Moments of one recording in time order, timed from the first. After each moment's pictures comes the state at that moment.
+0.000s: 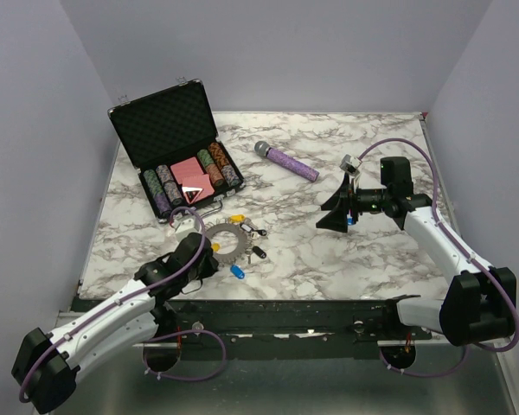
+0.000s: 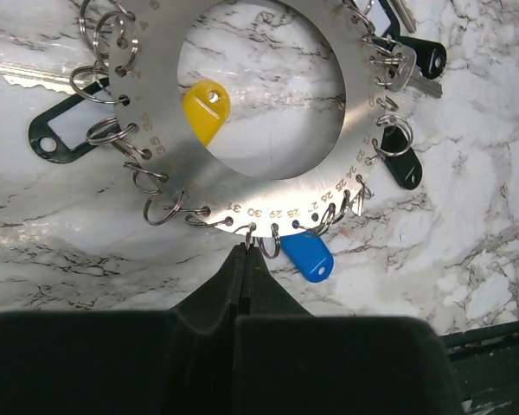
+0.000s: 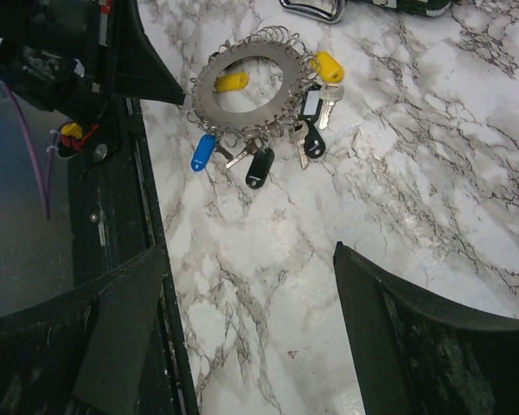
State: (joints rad) left arm -0.73 0.70 0.35 -0.47 -0.25 -0.90; right arm 0.15 1.25 0.85 -0.36 -1.12 -0.28
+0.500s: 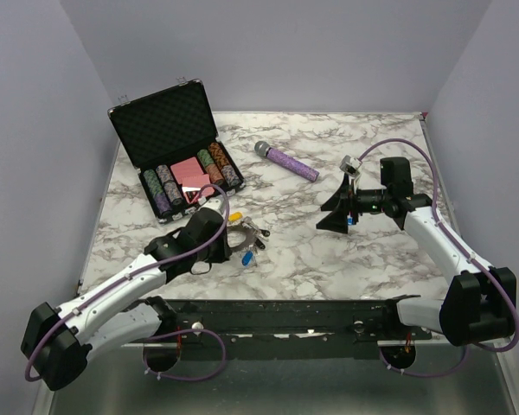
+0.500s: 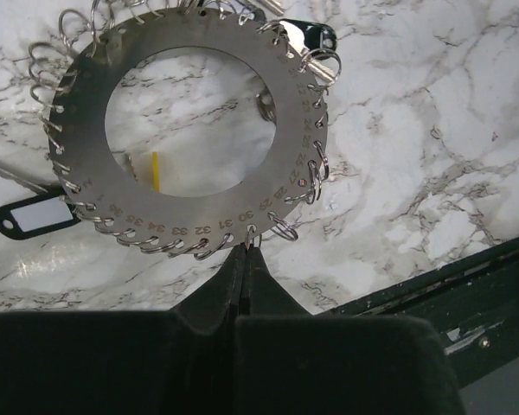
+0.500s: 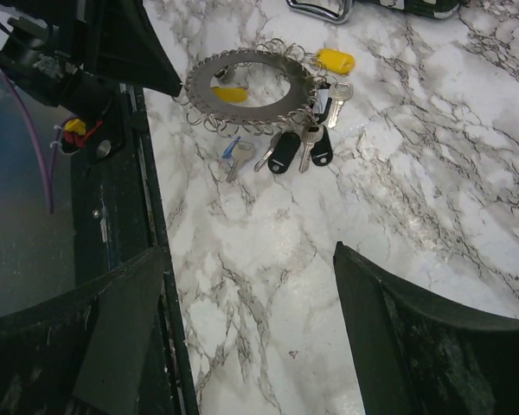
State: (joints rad) left arm -0.73 0.91 0.60 -0.52 -0.09 -0.66; right arm 0.15 1.25 0.85 -0.37 -1.13 -0.30
